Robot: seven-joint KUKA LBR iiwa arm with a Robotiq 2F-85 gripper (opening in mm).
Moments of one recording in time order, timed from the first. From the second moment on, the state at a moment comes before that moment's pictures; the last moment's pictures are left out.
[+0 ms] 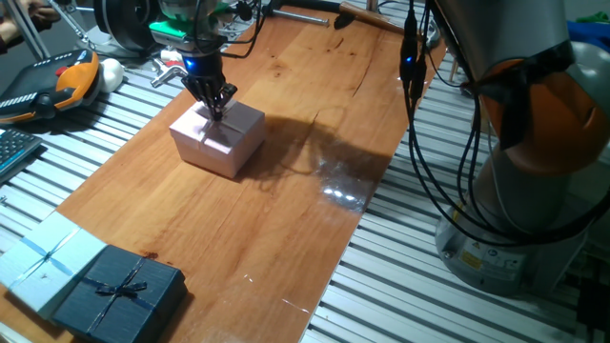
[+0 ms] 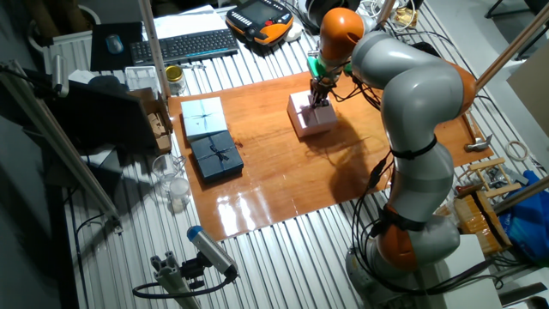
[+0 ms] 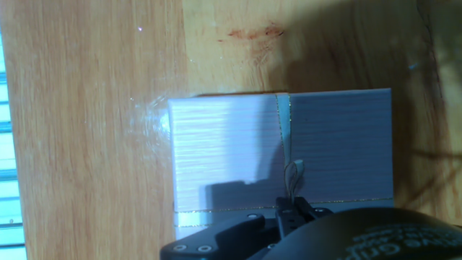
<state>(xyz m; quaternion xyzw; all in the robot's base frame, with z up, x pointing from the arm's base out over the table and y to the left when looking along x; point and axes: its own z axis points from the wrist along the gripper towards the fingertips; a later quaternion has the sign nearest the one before) 0.616 0.002 0.121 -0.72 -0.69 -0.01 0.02</state>
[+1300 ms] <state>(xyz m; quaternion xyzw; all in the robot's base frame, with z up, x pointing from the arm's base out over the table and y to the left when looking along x) 0.617 0.003 0.120 -0.72 -0.69 0.00 0.02</state>
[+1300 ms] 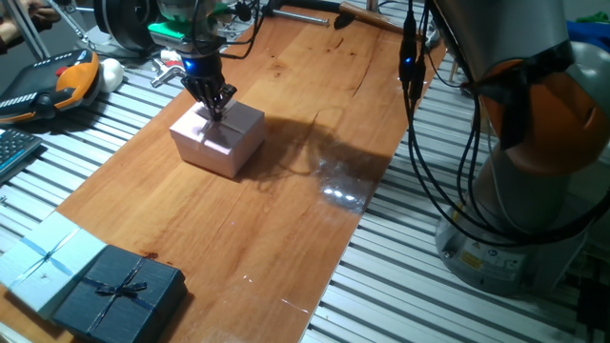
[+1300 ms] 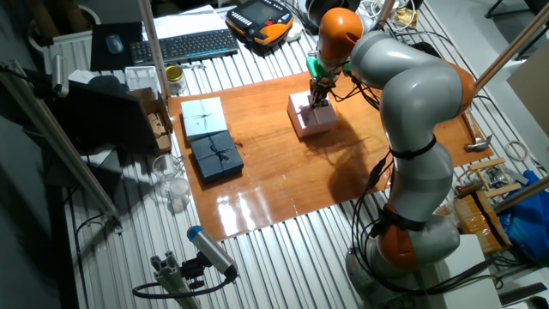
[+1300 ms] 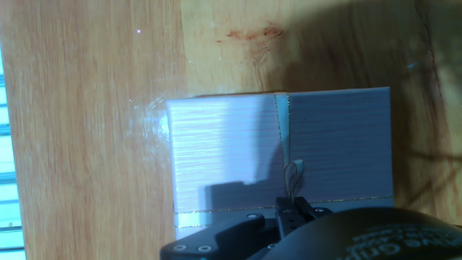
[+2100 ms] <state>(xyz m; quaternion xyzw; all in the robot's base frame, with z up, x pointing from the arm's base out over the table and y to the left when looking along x) 0.618 0.003 0.119 -0.73 -0.69 0.00 0.02</state>
